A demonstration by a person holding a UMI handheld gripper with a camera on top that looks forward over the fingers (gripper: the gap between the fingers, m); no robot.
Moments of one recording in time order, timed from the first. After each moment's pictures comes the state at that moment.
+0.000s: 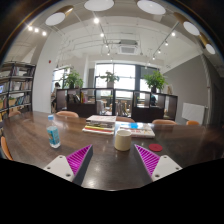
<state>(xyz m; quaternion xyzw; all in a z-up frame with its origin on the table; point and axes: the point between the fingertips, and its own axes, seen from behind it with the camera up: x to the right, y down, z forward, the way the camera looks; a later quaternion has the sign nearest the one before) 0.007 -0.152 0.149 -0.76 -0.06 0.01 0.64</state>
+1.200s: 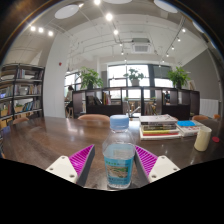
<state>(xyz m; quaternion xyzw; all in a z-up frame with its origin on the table) -0.348 0.021 0.085 -0.75 -0.08 0.09 0.65</state>
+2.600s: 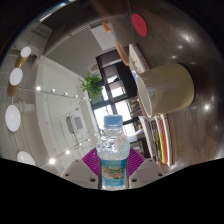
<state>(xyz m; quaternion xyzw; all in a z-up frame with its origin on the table) -0.042 0.124 0.198 -0.36 0.52 0.61 0.48</state>
